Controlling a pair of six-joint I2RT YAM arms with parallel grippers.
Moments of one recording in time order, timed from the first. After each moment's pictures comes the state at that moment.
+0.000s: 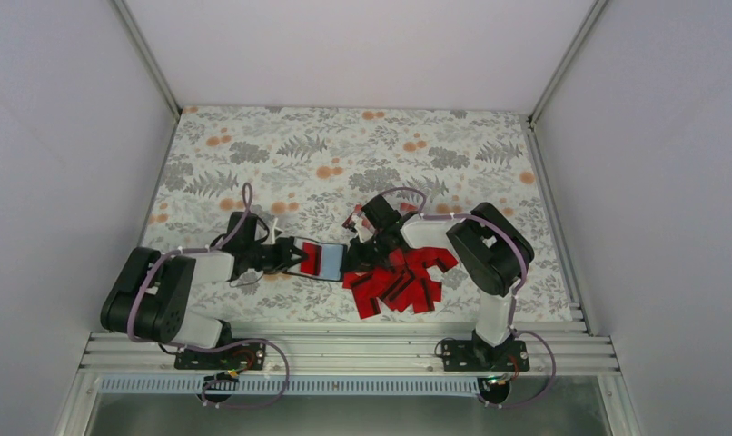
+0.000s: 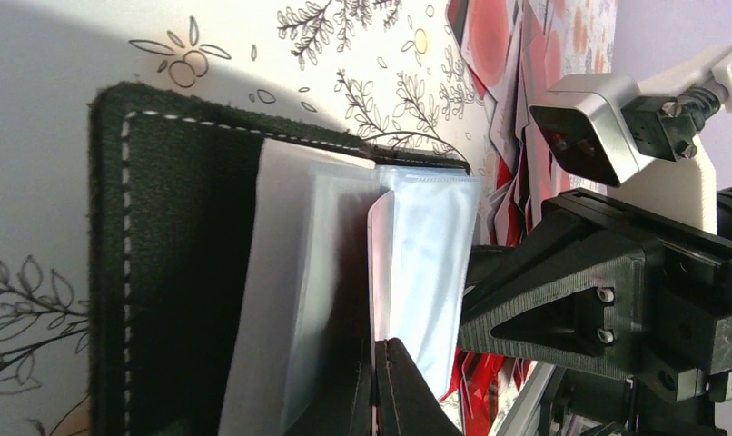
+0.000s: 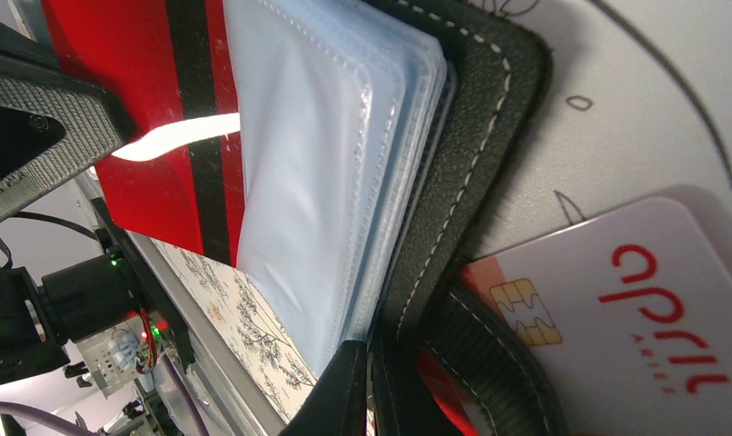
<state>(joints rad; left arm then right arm) -0.21 1.43 0.35 0.16 0.79 -0.62 0.73 1.90 0.96 -0.23 -0.73 0.64</state>
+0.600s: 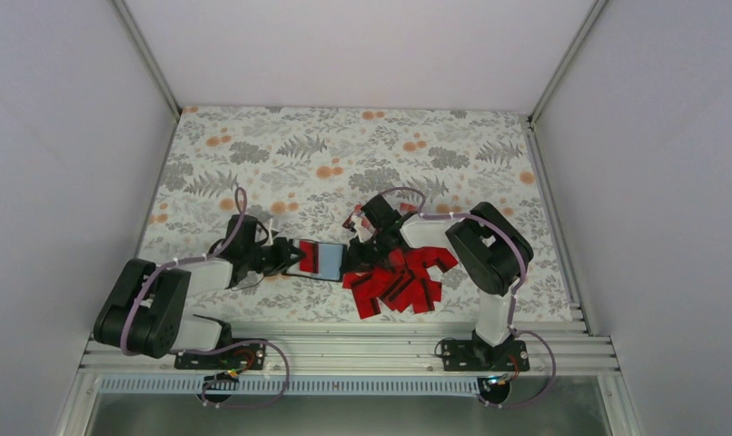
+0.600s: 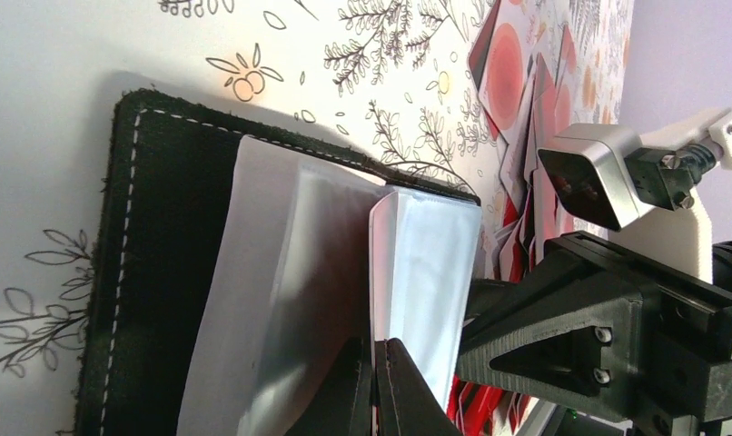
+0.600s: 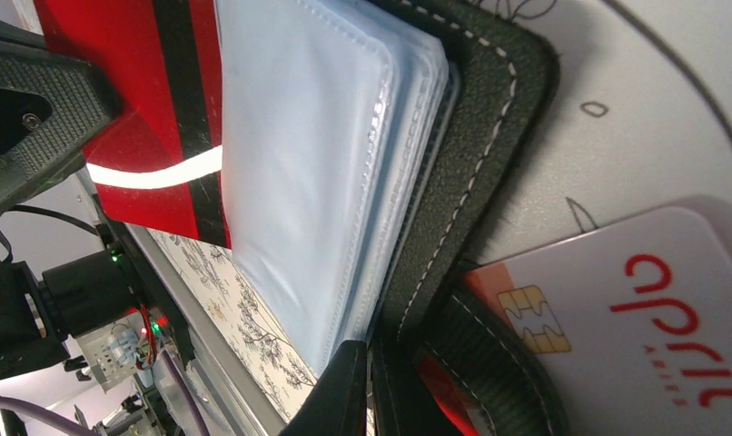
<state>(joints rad) -0.23 1.36 0.31 0.20 0.69 -0.77 0.73 1.90 0.97 -0.23 -0.73 0.63</state>
